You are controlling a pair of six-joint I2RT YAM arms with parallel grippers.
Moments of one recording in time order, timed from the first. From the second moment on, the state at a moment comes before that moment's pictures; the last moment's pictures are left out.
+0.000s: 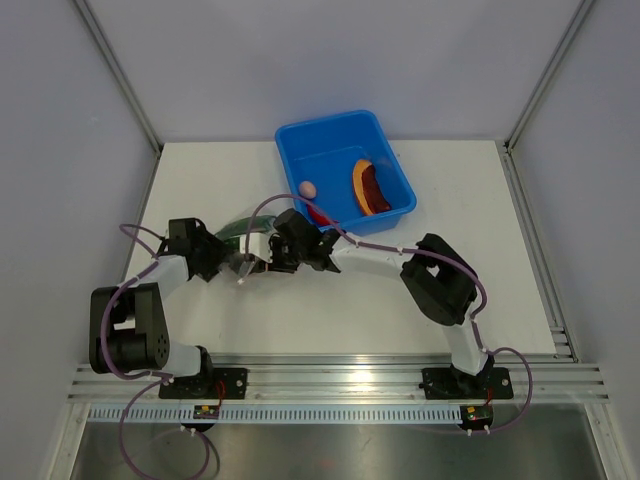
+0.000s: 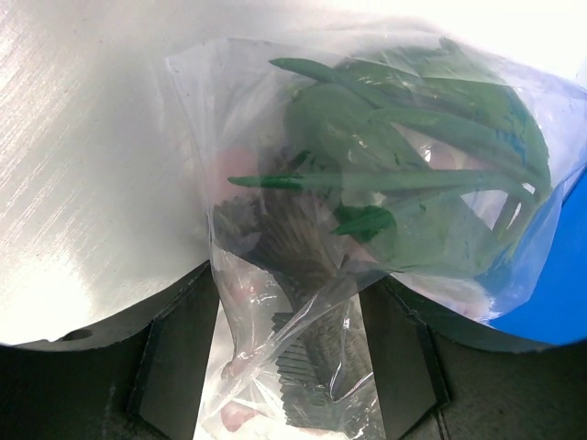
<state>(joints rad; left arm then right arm) 0.10 1.41 0.62 -0.16 0.08 -0.88 0.97 2.05 1.47 -0.11 -0.25 -0.67</state>
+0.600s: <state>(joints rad) 0.14 1.41 0.63 -0.17 0.04 -0.90 1.04 1.99 1.42 -0.12 -0.12 -0.57</state>
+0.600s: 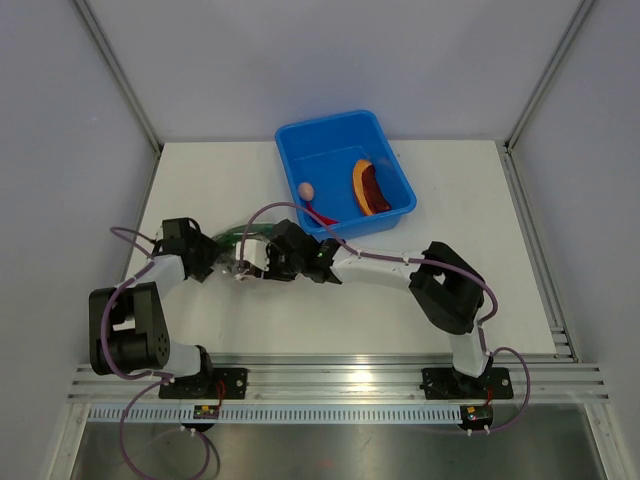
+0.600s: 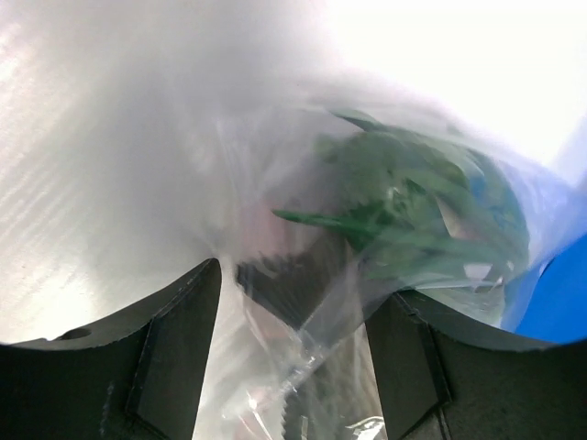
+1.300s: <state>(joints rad) 0.17 1.41 0.63 -0.17 -0.03 -0.93 1.04 1.88 1.34 -0.12 -0.10 -0.53</state>
